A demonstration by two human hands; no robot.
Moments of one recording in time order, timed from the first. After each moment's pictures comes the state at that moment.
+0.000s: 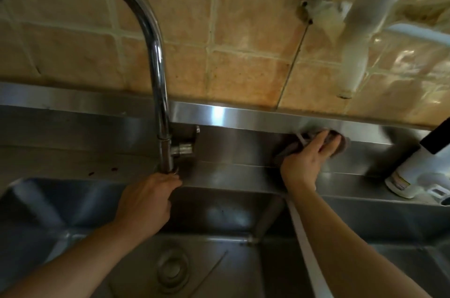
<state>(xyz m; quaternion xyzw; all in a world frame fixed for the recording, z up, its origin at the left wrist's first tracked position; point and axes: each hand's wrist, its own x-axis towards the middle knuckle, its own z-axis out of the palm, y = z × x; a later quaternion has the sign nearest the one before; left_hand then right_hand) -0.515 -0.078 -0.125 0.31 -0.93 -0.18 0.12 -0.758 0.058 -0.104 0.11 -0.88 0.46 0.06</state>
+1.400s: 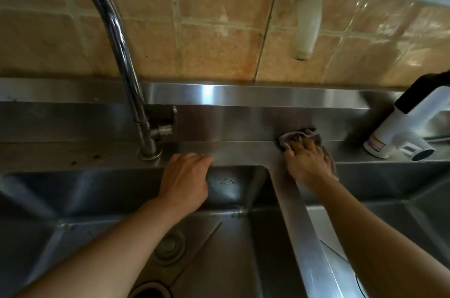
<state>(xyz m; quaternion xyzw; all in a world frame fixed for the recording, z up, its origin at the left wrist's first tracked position) -0.573 -0.017 -0.105 0.25 -0.96 -0.10 0.09 -0.781 0.139 -0.125 0.23 -0.96 0.10 -0.09</state>
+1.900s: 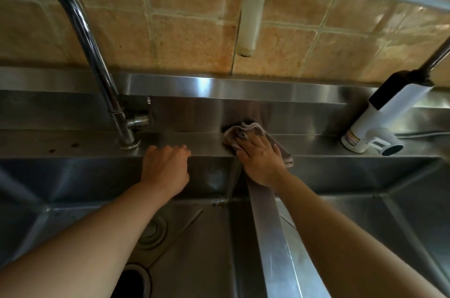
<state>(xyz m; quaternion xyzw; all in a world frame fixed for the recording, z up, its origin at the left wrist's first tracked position) -0.596 -0.006 -0.107 0.32 -0.95 -0.04 0.01 -0.761 0.126 -0.125 0.43 -0.89 0.12 -0.14</state>
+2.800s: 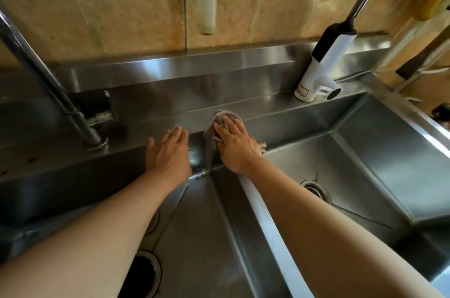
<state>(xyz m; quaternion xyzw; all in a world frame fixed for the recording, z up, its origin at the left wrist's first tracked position) -0.610 0.013 -0.114 0.22 -0.97 -0.07 -0.10 -0.701 0.149 -0.111 0.33 -0.93 0.08 -0.14</state>
